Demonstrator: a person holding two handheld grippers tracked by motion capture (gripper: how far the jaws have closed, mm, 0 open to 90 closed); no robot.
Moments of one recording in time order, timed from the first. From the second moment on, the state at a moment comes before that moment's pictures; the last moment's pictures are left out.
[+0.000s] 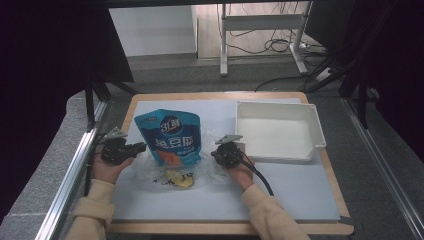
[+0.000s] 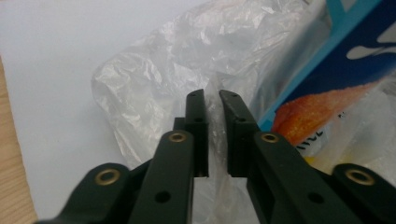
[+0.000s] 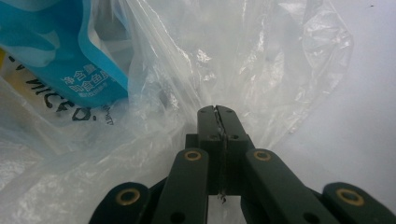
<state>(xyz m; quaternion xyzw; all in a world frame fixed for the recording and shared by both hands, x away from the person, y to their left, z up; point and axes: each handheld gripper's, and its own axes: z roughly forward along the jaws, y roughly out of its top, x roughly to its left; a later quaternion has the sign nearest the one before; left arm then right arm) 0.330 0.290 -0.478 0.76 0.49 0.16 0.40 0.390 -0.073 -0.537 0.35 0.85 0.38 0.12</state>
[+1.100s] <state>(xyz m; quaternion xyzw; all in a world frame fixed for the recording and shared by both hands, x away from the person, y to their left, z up) 0.356 0.286 -0.547 0.77 0.52 0.16 0.35 0.387 -0.078 -0.538 0.35 0.84 0.38 0.13</state>
